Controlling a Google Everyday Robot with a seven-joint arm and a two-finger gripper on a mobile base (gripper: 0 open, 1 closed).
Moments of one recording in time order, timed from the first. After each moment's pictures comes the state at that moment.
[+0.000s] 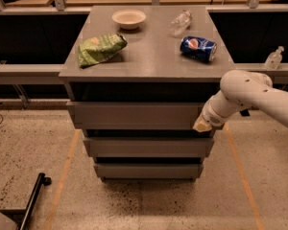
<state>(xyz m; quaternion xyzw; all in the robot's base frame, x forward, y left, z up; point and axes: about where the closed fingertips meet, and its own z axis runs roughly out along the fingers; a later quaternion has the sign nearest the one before) 0.623 -0.218 0.635 -0.53 0.83 0.04 0.18</state>
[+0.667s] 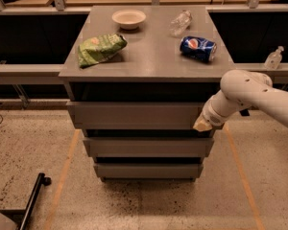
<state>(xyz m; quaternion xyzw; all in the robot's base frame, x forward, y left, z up) 0.629 -0.217 0.633 -0.53 0.83 0.04 0.18</state>
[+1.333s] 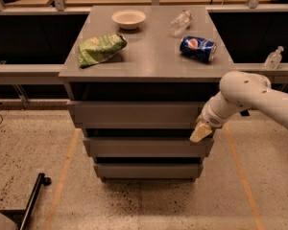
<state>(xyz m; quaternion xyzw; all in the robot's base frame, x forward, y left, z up) 0.627 -0.215 0.628 -0.53 0.83 0.04 0.18</state>
